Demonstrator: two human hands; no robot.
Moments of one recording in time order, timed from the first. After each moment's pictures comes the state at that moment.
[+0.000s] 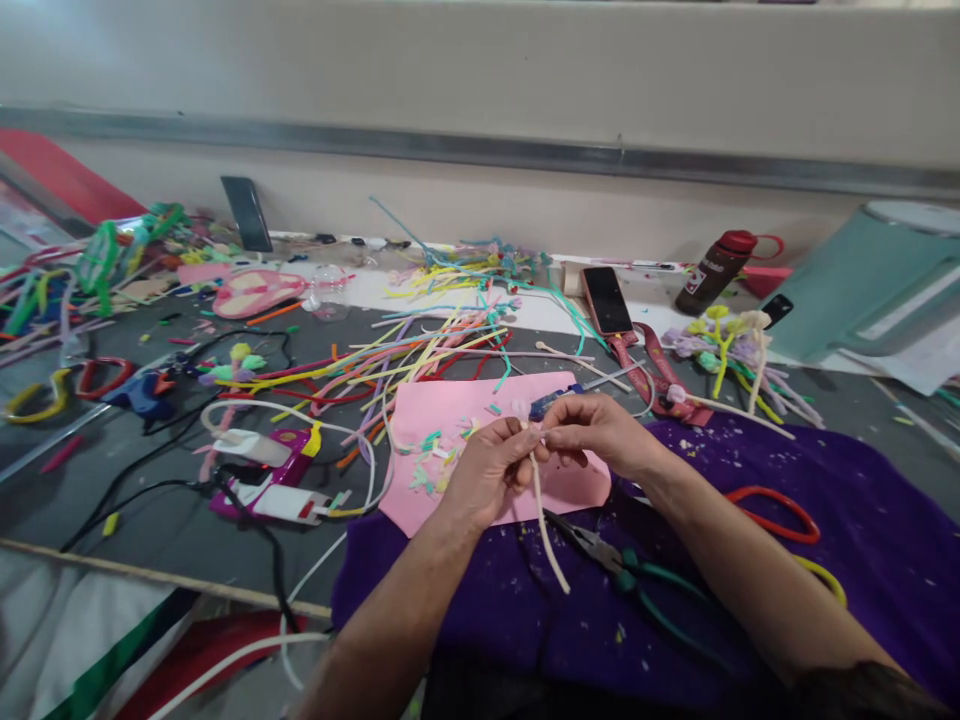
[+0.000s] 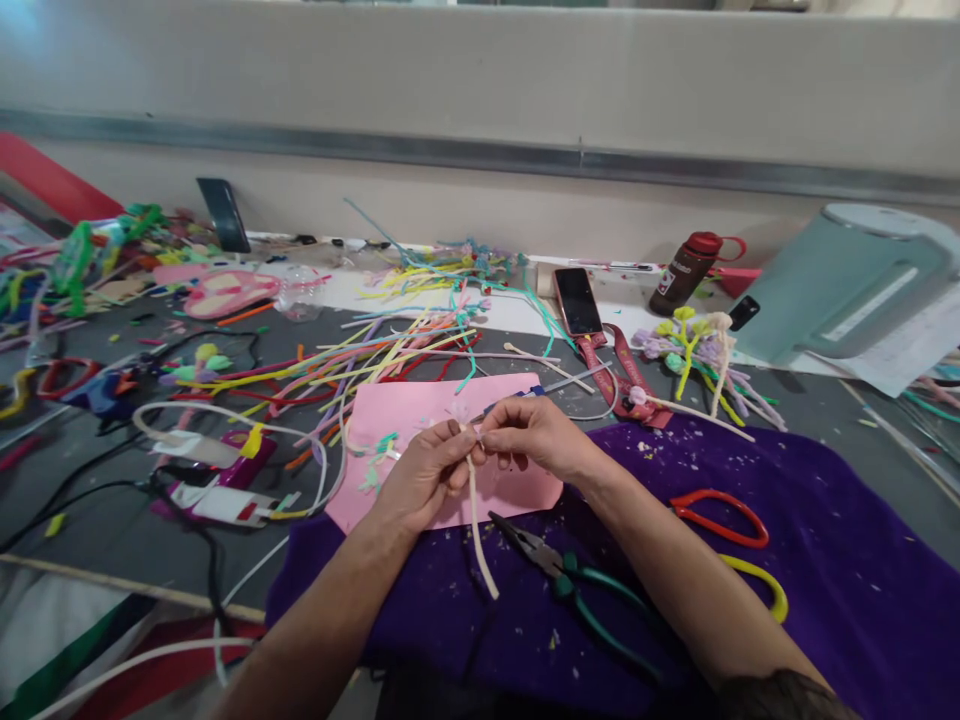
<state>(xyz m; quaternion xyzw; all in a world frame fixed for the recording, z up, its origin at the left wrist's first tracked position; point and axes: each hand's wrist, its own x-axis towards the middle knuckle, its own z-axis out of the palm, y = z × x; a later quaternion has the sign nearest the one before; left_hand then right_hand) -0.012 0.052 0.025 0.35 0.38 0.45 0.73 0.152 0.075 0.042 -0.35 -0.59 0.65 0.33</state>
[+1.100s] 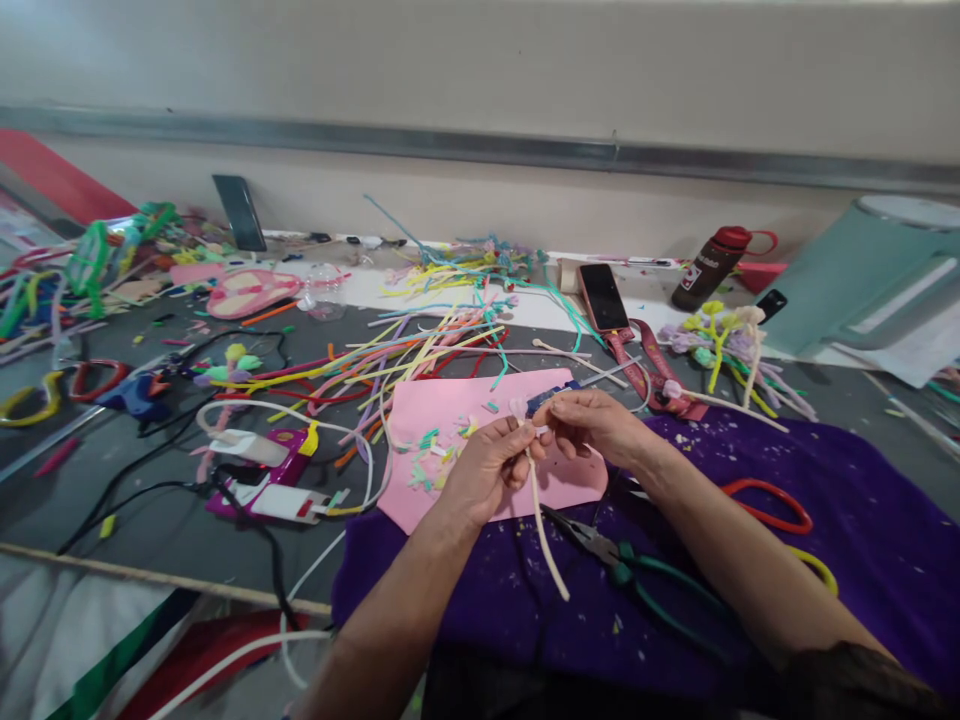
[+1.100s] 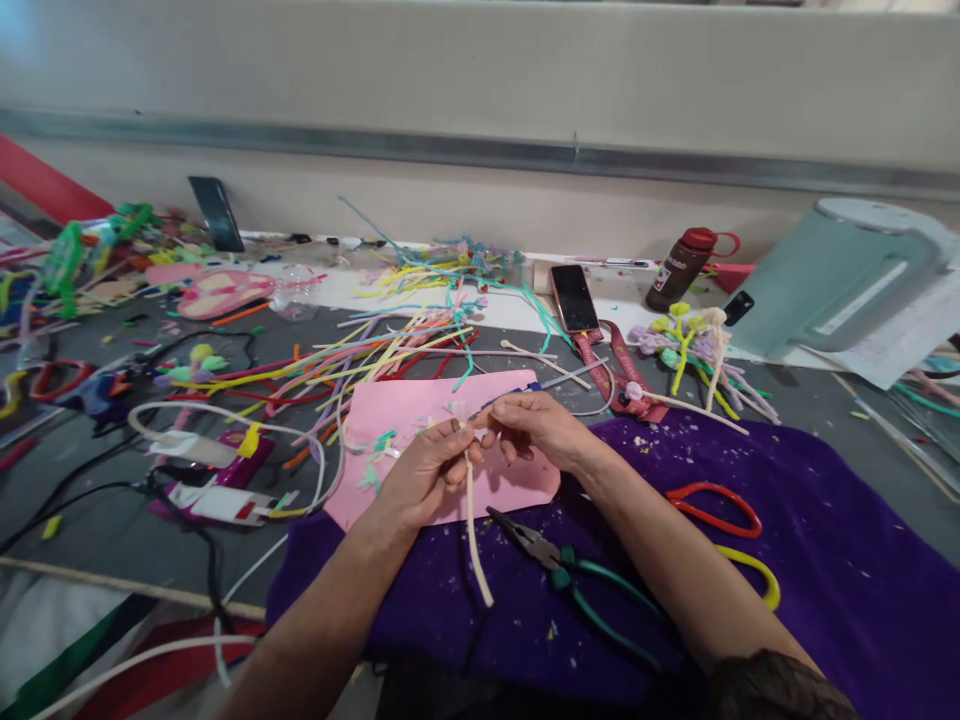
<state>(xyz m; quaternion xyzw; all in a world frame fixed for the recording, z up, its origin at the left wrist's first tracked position) -0.013 0.056 0.017 0.35 0.36 0.43 0.75 0.159 0.086 0.028 -0.31 -0.52 0.72 0.33</state>
